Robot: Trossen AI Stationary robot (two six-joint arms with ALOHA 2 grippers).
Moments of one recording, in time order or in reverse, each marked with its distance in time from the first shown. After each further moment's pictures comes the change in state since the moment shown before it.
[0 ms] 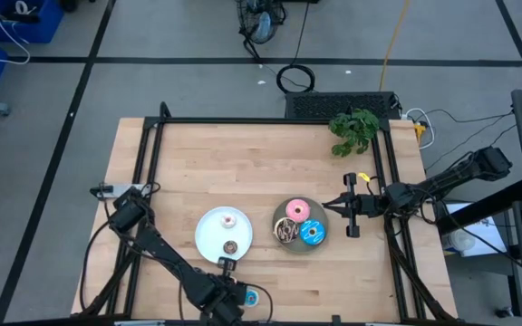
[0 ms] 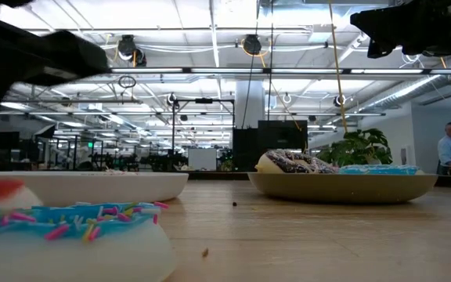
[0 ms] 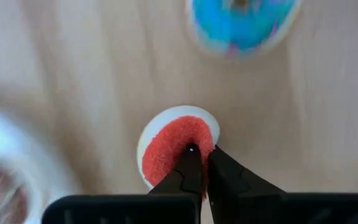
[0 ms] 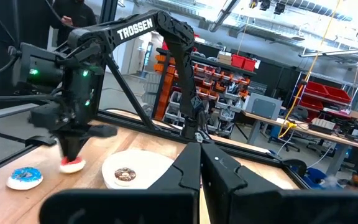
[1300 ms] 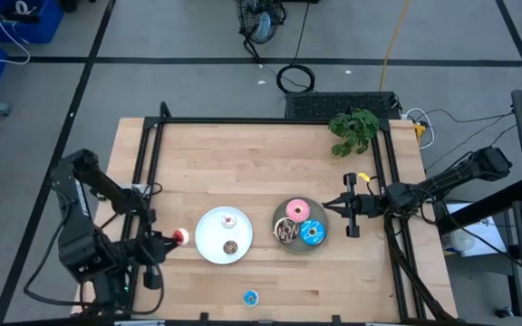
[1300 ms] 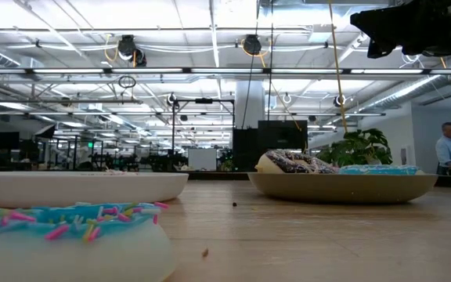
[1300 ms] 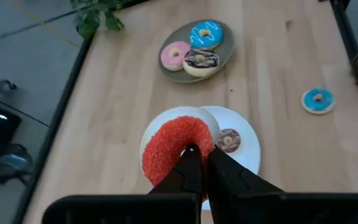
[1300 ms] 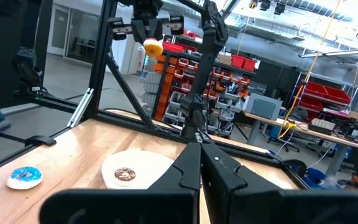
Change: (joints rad) left arm -0.324 -0.668 -0.012 -0.628 -0.652 -0.452; right arm 0.000 0.000 0.000 0.000 0.000 -0.003
